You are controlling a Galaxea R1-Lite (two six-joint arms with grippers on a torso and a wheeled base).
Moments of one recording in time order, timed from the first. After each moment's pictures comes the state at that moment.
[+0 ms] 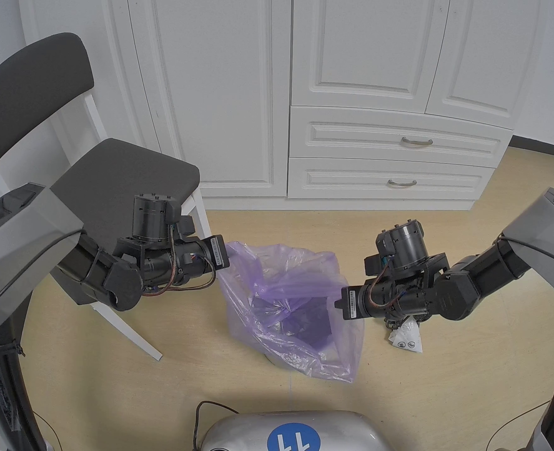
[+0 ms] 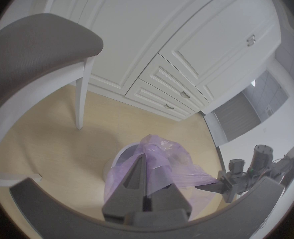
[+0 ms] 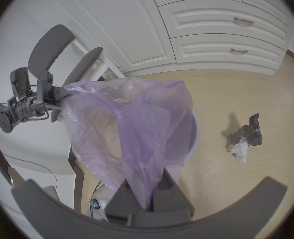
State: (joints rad) left arm -0.35 2.14 -1.06 -0.66 -0.30 -0.50; right arm 0.51 2.12 -1.05 -0.35 0.13 0.33
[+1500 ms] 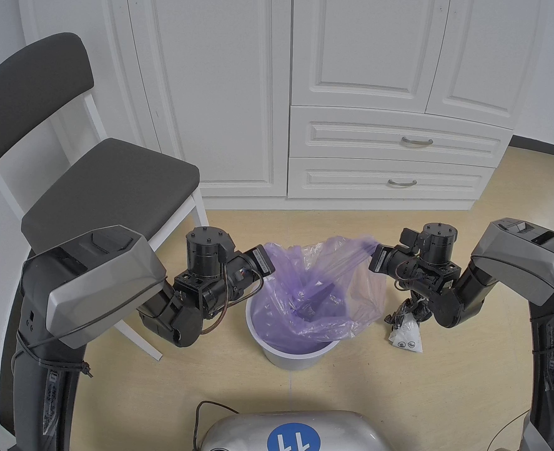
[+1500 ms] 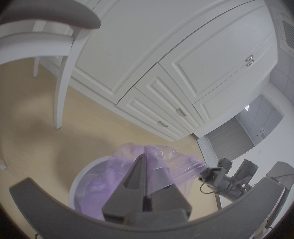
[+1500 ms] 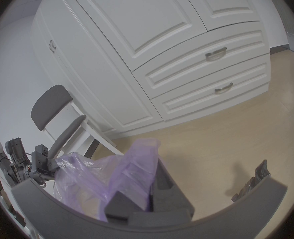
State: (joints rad) left arm -0.49 2.43 -1.17 -1.09 -0.10 -0.70; right arm 0.26 2.42 -1.06 -1.21 0.22 0.40
